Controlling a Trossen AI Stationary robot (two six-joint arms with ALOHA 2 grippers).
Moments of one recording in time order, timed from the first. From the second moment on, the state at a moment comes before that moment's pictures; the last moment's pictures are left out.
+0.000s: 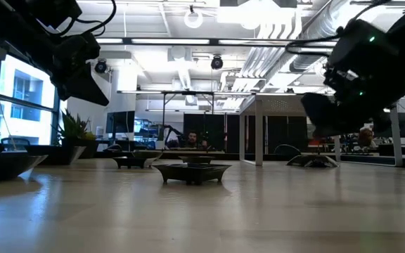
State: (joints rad) left arm 0.14 0.70 0.40 -0.30 -0.19 -0.36; right arm 0.13 1.34 0.34 -0.09 1.02 1.10
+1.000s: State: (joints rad) left arm 0.14 0.70 0.40 -0.30 -0.19 -0.36; right arm 0.10 1.29 0.35 0.00 0.50 0.99
